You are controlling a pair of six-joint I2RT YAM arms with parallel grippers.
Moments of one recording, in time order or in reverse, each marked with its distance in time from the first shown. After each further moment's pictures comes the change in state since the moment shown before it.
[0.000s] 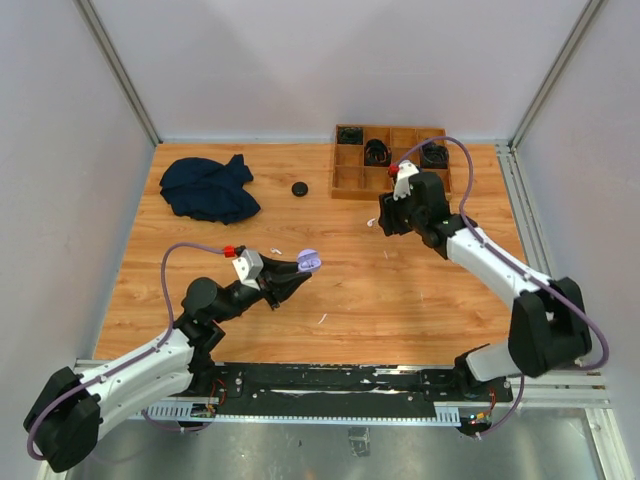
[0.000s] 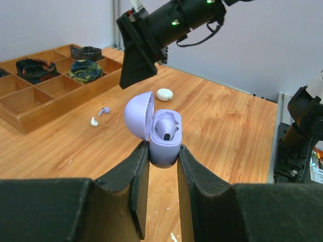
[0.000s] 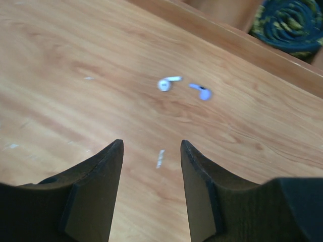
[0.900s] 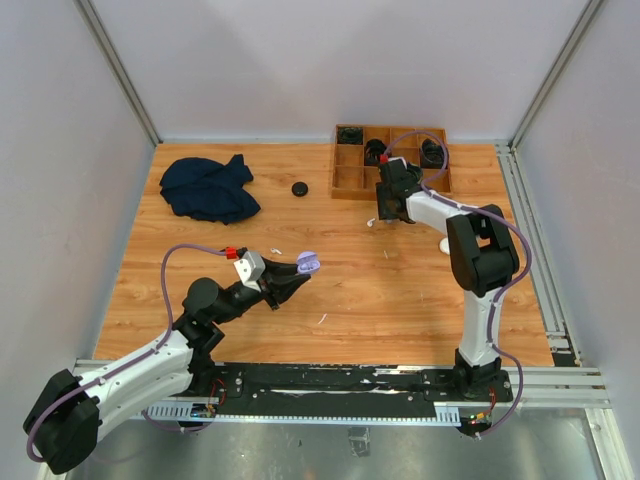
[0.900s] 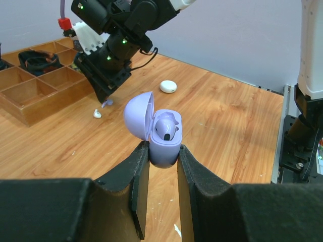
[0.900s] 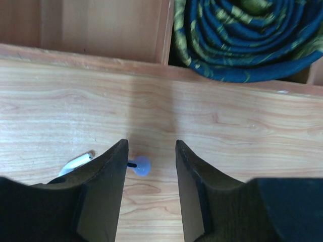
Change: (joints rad) left arm 0.000 -0.010 -0.009 -0.048 -0.012 0.030; right arm -0.049 0.654 0.419 -0.049 0.383 0.159
